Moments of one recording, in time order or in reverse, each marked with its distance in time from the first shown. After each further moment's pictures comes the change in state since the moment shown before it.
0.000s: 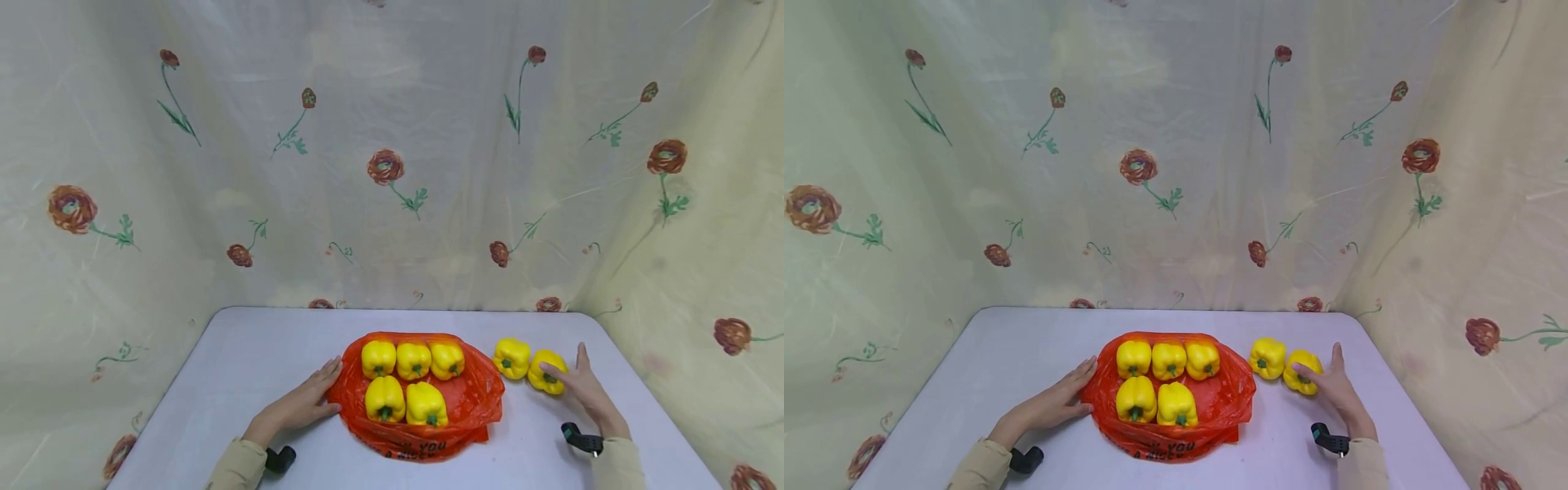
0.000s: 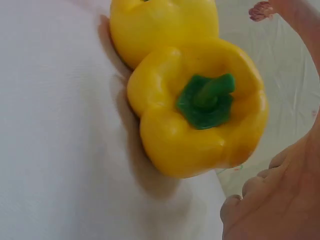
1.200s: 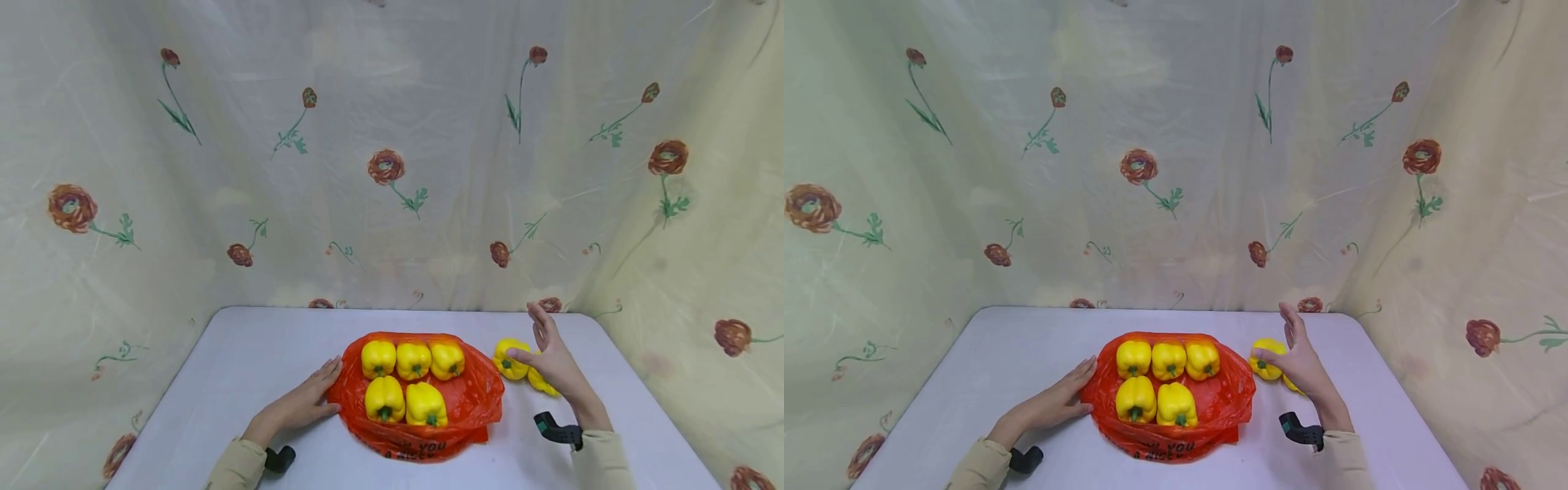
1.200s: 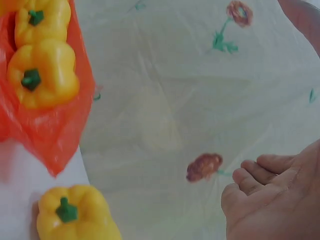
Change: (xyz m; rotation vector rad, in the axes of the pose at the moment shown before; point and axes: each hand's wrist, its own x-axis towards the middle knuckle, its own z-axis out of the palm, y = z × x) left_hand 0.003 -0.002 0.001 -0.013 -0.012 -0.002; right_hand -0.058 -0.117 0.028 0.078 0.031 -0.477
